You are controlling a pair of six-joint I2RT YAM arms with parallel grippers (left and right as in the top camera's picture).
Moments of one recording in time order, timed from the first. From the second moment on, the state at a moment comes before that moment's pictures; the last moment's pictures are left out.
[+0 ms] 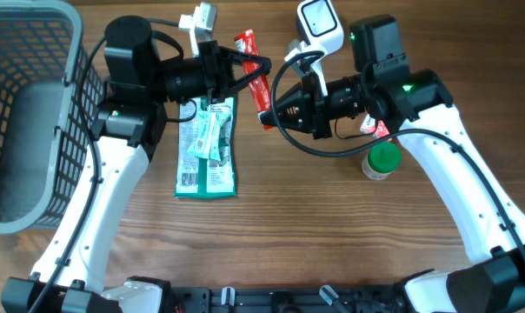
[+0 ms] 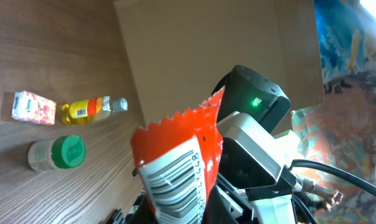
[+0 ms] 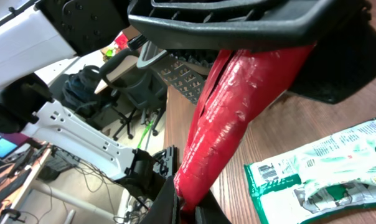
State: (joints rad) left arm -0.18 1.44 1.25 -0.03 1.15 -1.11; right arm 0.36 1.59 1.48 -0.74 -1.24 -0.23
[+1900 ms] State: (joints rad) left arm 0.15 1.44 1.25 -0.41 0.81 -1.03; right arm 0.36 1.59 1.55 -1.11 -0.71 -0.40
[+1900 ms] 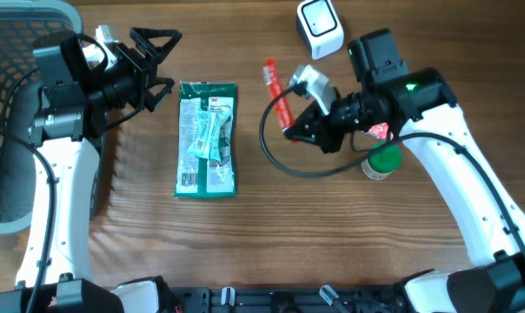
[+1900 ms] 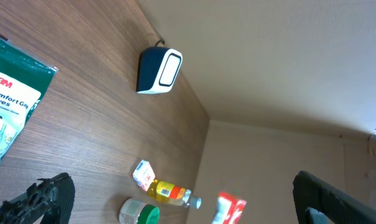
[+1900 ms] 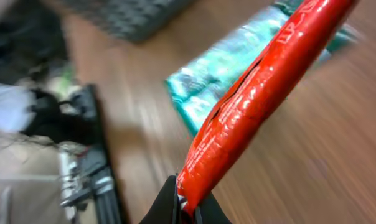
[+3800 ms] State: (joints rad) left arm 0.15 1.44 1.25 -0.42 0.81 -1.03; right arm 0.36 2.34 2.05 -0.76 0.53 -0.65
